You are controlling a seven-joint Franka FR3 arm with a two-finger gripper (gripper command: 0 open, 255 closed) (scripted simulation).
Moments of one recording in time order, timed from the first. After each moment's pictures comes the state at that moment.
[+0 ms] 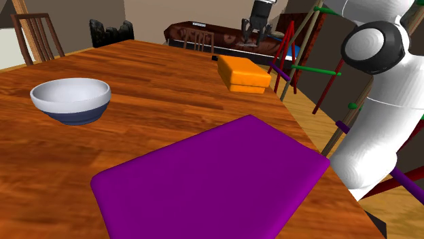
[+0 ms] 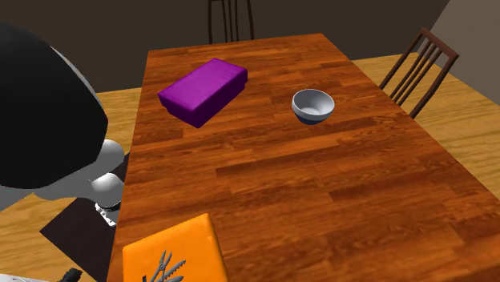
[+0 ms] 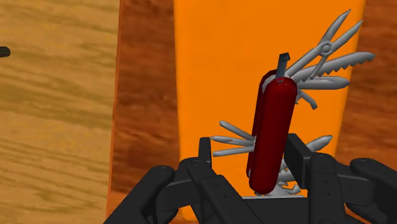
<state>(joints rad) -0.36 0.16 0.11 -1.13 -0.01 1.33 0.36</state>
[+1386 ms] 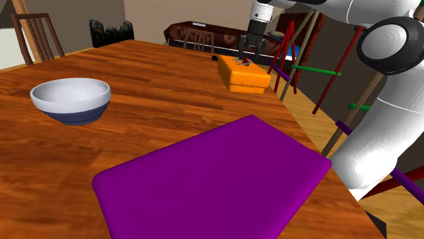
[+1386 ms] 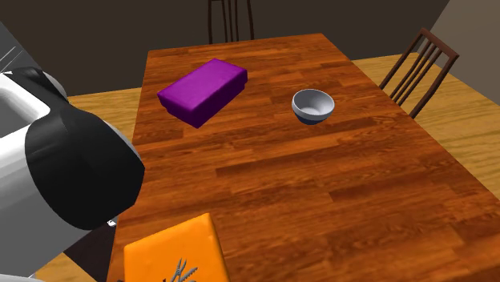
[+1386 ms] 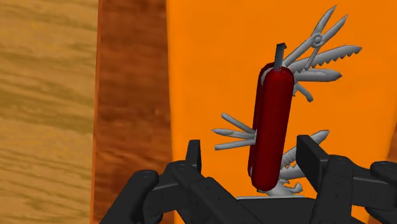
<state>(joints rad) -0.37 0.05 0.10 -1.45 0.01 1.54 0.35</state>
